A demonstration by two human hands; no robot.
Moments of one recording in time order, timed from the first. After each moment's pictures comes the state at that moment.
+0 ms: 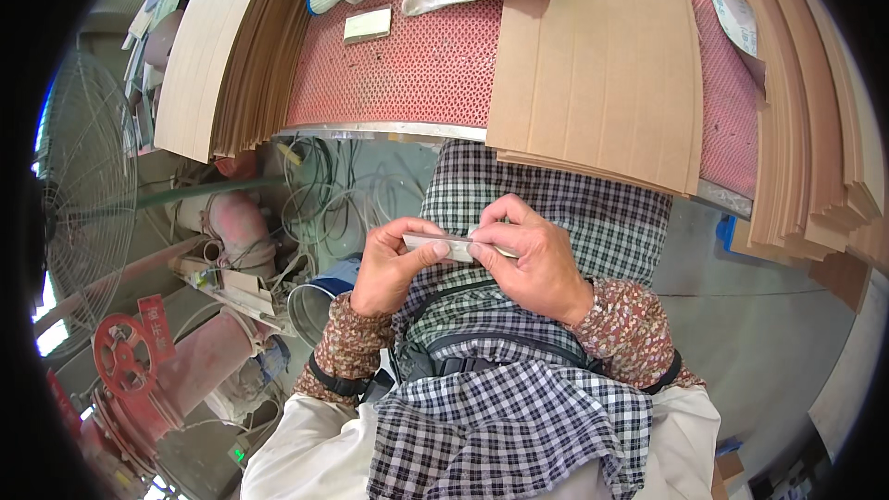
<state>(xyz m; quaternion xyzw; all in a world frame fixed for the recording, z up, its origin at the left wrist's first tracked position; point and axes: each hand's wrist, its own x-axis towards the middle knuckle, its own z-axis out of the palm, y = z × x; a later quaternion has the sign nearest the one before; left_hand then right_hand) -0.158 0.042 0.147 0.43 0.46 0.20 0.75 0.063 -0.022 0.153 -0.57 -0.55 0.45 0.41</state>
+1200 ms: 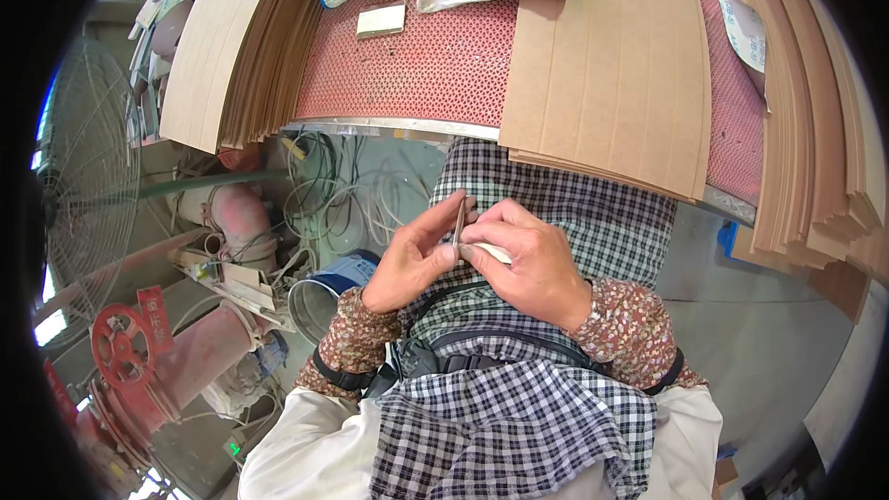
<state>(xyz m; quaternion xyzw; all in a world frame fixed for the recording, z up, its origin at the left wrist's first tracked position) -0.149 0.042 0.142 0.47 0.37 0.17 0.78 0.053 -0.014 0.170 -0.57 -0.57 0.45 0.38</state>
